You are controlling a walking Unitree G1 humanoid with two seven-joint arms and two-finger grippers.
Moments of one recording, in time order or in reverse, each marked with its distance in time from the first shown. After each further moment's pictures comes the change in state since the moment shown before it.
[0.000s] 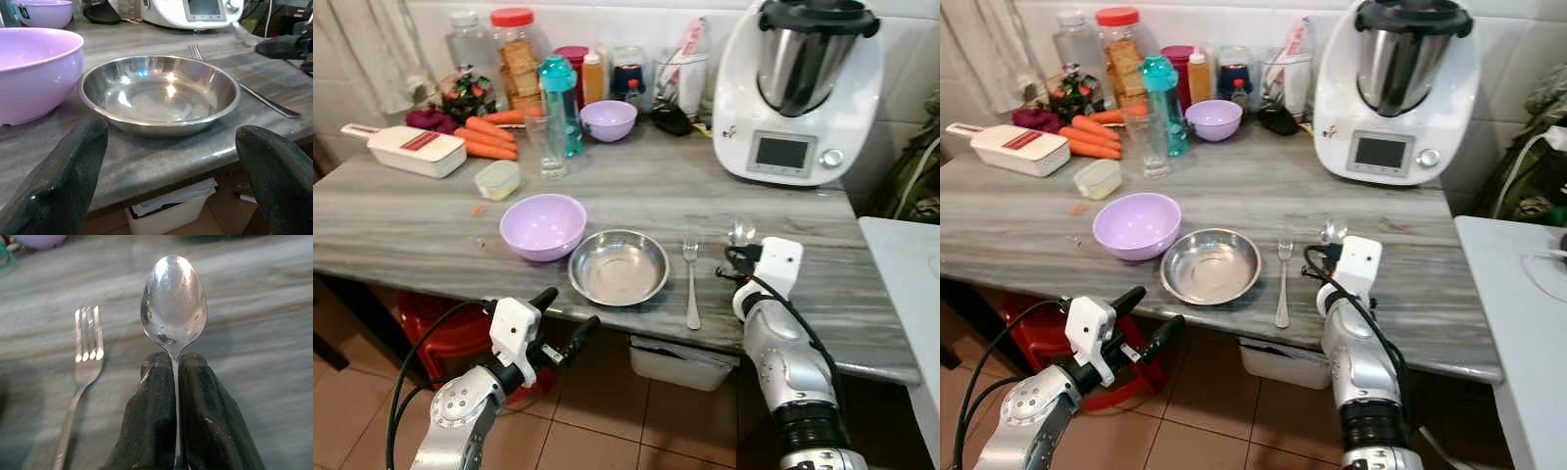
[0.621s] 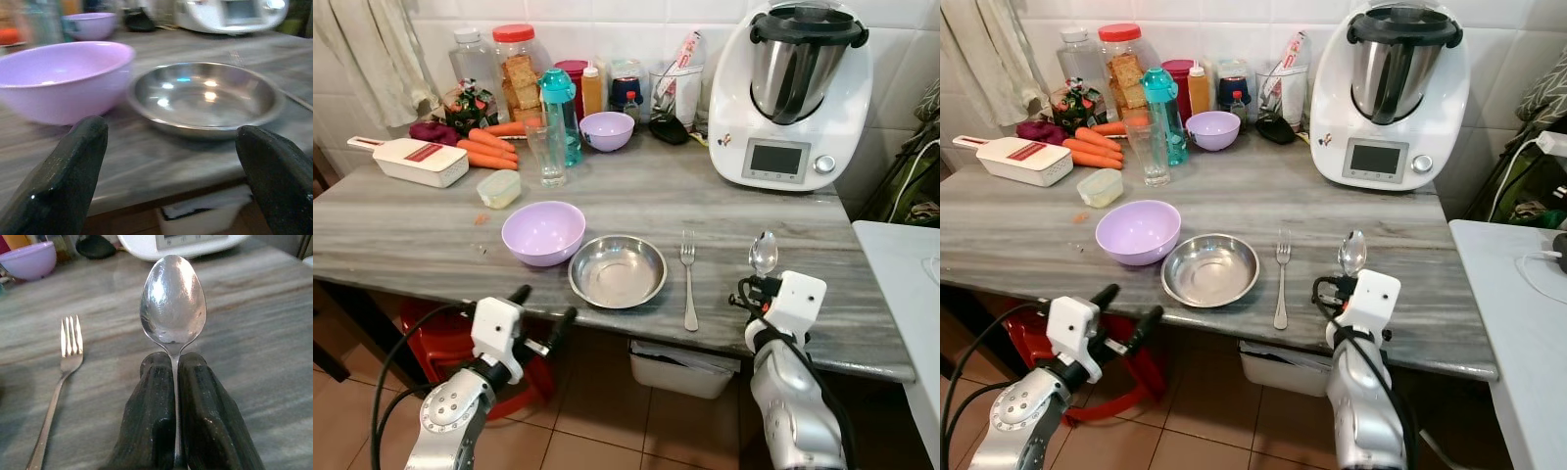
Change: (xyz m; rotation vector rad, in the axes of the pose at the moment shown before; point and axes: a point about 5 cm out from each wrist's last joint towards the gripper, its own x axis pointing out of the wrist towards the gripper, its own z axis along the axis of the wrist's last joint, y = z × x) left arm -0.007 0.012 0.000 0.041 0.004 0.133; right arm -0.037 -0.014 -0.014 0.027 -0.107 -0.078
